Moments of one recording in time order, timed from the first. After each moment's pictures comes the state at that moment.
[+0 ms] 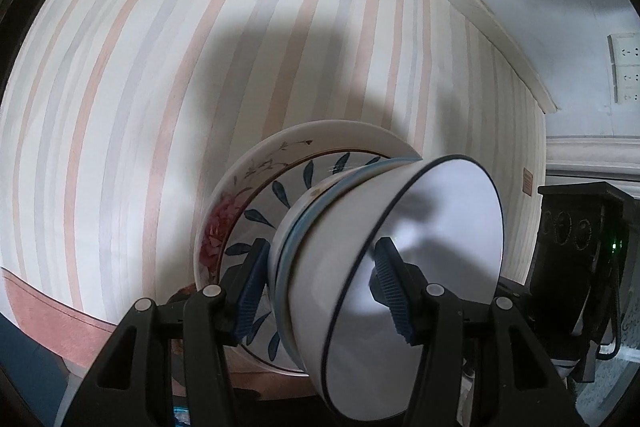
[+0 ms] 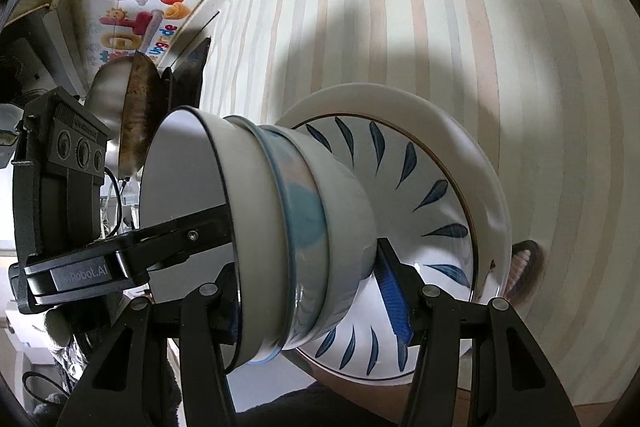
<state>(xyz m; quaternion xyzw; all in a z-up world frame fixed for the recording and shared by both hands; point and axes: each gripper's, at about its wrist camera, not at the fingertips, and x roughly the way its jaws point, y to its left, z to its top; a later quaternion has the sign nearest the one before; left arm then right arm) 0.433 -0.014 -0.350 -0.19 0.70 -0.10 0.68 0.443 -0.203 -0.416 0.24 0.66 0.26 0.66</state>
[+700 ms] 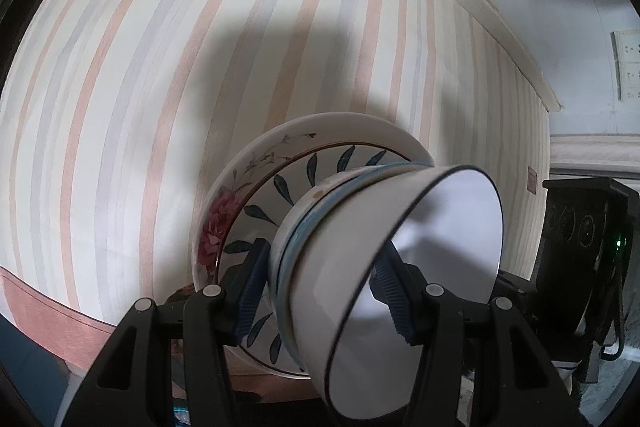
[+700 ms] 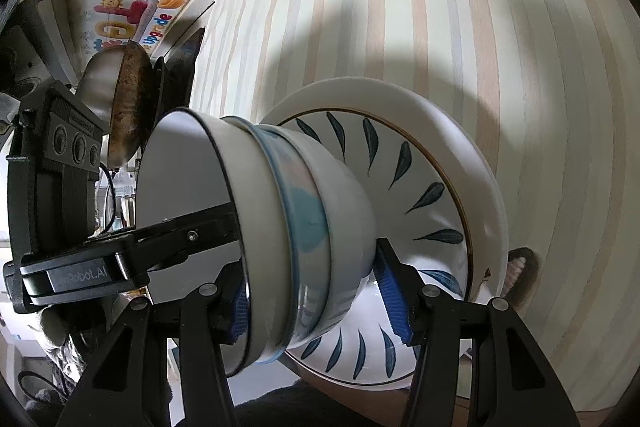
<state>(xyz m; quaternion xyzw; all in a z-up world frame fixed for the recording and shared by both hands) 0.432 -0.015 -0.354 -0.18 0.70 -0.10 0.69 0.447 -0.188 -0.420 0.22 0.67 0.25 0.66</state>
